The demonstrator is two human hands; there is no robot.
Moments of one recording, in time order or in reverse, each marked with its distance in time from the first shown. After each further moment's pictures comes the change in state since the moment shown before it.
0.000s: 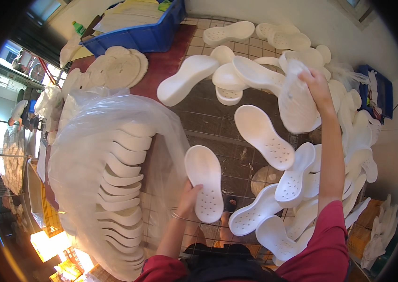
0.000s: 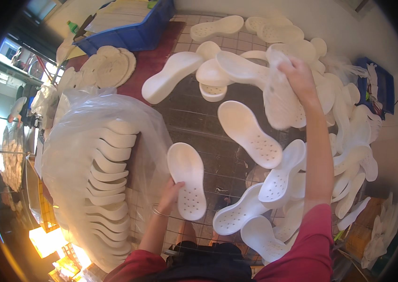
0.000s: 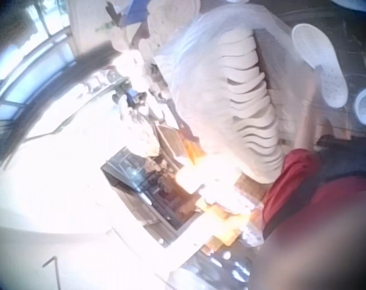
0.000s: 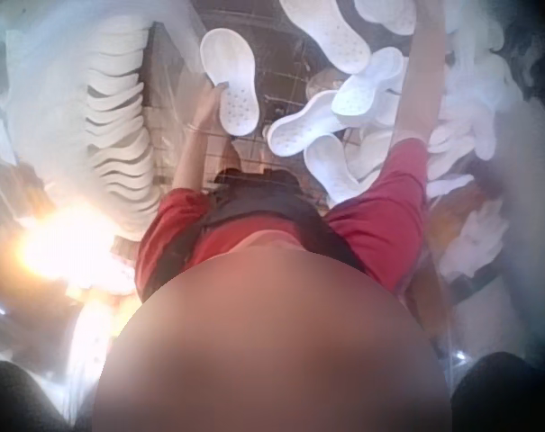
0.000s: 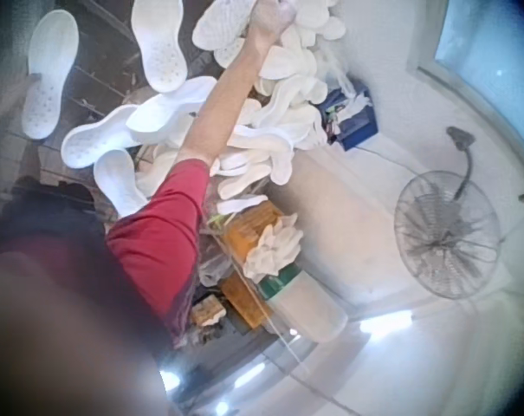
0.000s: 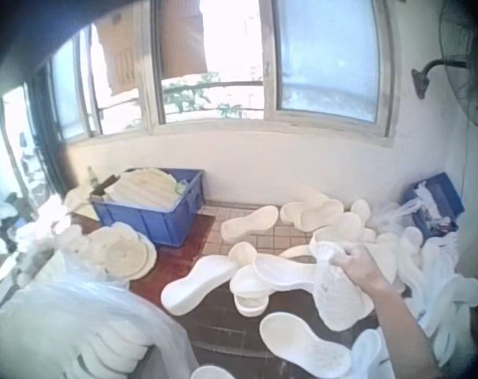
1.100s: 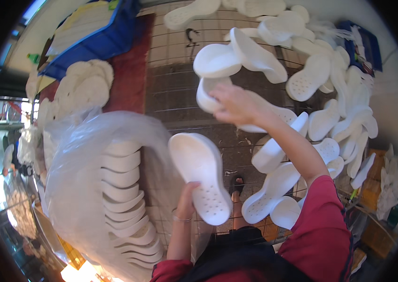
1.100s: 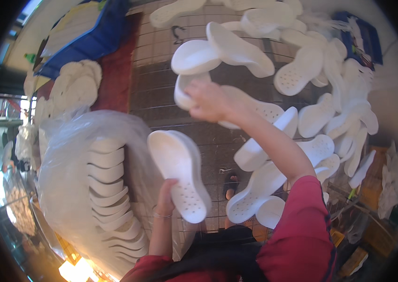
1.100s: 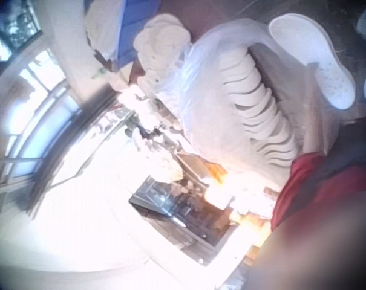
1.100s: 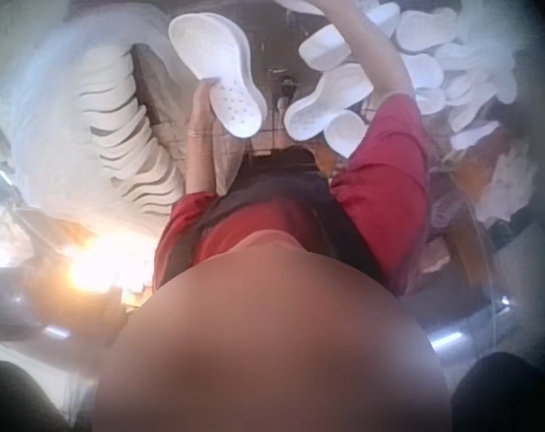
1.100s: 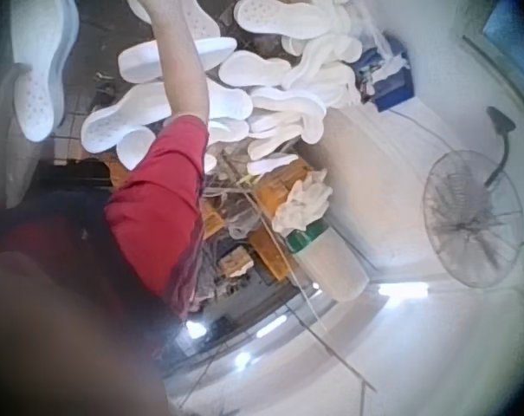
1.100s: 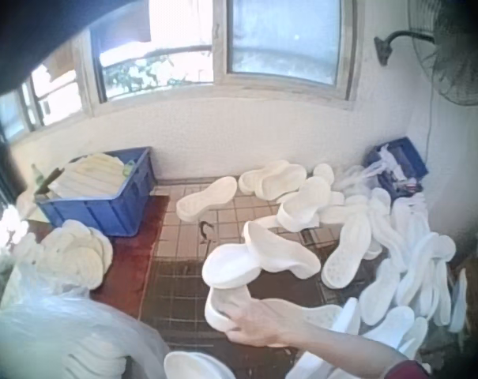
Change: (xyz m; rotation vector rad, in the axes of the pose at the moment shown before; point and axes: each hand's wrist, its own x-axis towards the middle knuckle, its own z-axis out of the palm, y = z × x) left_hand 0.004 0.047 -0.023 -0.308 -0.158 -0.382; right_hand -0.059 0.006 0.170 -0.340 -0.348 -0.478
